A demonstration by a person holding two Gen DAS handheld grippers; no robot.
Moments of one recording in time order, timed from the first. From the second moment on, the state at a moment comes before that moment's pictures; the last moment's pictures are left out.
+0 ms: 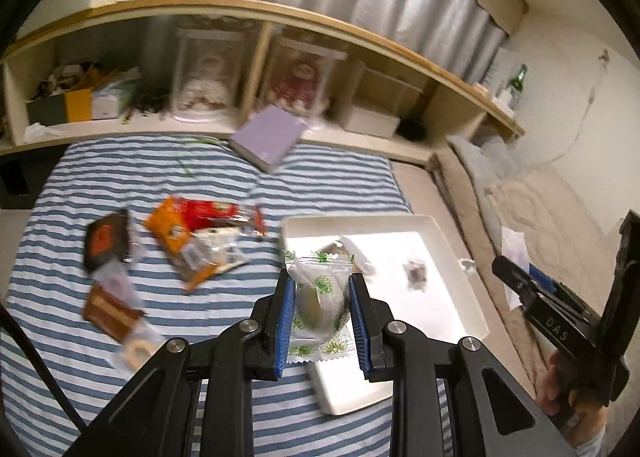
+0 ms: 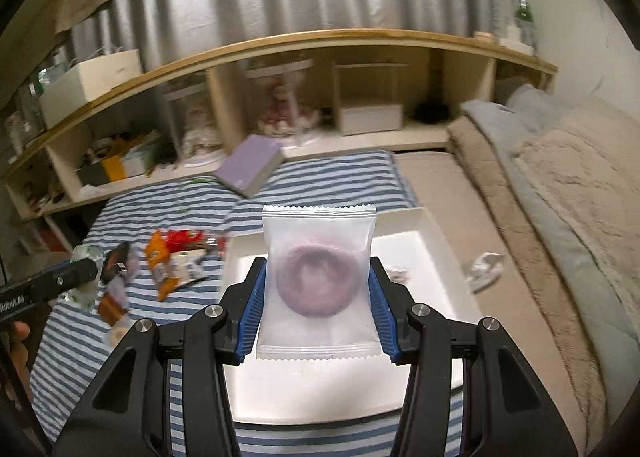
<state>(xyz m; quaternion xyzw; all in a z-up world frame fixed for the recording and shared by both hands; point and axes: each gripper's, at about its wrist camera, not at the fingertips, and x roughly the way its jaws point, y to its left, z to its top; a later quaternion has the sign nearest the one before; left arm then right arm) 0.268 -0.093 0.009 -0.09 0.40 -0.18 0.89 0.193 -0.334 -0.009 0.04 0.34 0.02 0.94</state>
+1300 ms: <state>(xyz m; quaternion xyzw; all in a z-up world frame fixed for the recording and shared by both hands) 0.391 -0.253 -0.147 -0.05 0.51 -0.16 0.85 0.253 -0.431 -0.132 0.09 0.48 -0.03 0.87</state>
